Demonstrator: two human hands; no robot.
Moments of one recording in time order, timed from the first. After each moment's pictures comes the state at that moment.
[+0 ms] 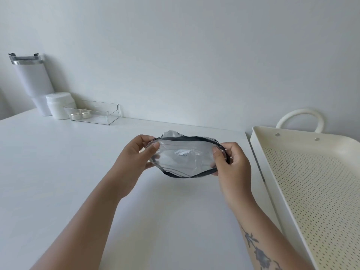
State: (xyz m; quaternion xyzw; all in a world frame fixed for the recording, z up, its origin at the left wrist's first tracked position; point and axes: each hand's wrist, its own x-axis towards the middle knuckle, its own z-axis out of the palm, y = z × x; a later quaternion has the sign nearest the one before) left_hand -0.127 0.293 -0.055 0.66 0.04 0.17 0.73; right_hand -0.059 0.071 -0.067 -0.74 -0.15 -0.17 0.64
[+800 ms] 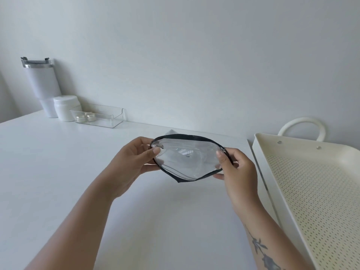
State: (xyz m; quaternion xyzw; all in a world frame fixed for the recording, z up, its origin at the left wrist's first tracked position) left_hand -0.138 0.306 -0.045 0.63 0.01 0.12 0.76; right_hand -0.060 0.065 -0.060 -0.71 -0.13 -0.12 0.68
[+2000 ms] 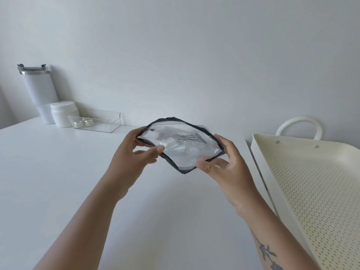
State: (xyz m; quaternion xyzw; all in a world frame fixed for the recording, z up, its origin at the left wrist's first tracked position) left_hand -0.142 0.294 -0.032 0.74 0.06 0.25 0.63; right_hand -0.075 0.066 -0.044 -0.69 -0.26 -0.01 0.68
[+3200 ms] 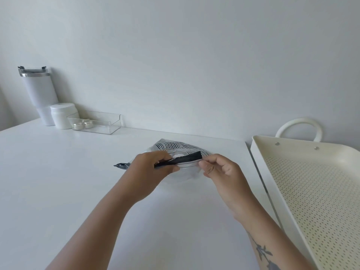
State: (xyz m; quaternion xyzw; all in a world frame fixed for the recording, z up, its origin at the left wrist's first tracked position) left_hand -0.142 0.267 -0.034 0.90 0.01 0.22 0.38; right_hand -0.070 0.069 -0.055 -0.70 -0.26 0.01 0.66
